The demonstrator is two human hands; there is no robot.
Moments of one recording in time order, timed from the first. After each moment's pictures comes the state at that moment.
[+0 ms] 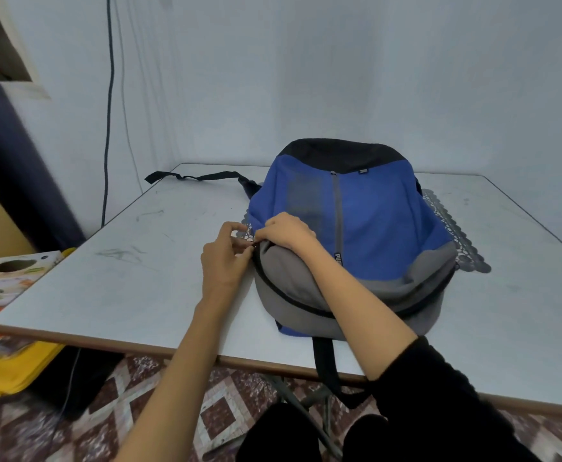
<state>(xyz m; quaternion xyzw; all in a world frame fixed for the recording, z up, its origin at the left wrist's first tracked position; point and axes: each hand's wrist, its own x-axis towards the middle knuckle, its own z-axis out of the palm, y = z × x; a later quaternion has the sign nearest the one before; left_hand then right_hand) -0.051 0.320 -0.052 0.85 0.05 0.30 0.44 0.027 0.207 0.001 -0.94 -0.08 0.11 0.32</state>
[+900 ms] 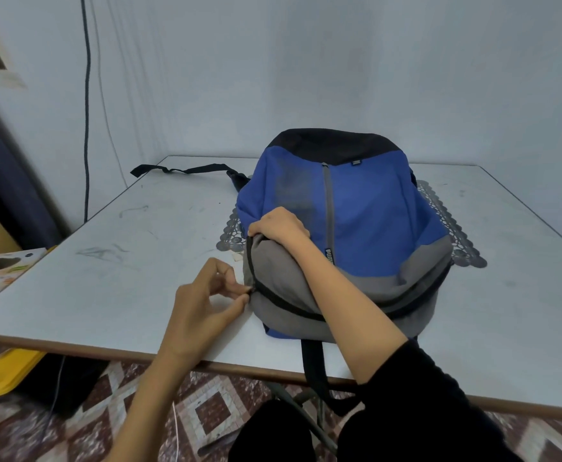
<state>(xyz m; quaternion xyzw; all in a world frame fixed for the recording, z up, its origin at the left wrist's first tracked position) -0.134 0.312 -0.049 0.85 -0.08 0.23 0.47 0.043 0.199 -0.011 -0.91 -0.04 0.11 0.39</state>
